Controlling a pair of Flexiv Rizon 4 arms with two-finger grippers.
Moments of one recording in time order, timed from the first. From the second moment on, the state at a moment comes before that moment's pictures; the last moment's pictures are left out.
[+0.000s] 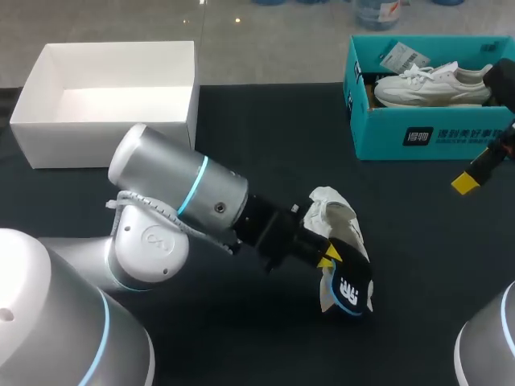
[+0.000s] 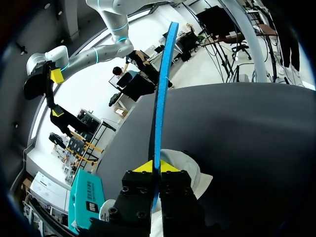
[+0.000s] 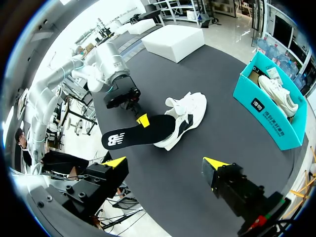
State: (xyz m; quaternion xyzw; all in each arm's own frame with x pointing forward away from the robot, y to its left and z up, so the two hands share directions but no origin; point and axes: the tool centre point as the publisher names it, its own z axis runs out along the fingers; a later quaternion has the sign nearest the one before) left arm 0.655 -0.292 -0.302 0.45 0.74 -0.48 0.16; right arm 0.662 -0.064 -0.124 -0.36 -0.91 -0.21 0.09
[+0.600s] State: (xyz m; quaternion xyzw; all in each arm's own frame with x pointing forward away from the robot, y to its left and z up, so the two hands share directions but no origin) left arm 0.697 -0.301 -0.330 0.48 0.75 -0.43 0.18; right arm 0.662 -0.064 -0.124 -0.36 -0.91 -0.21 0.09
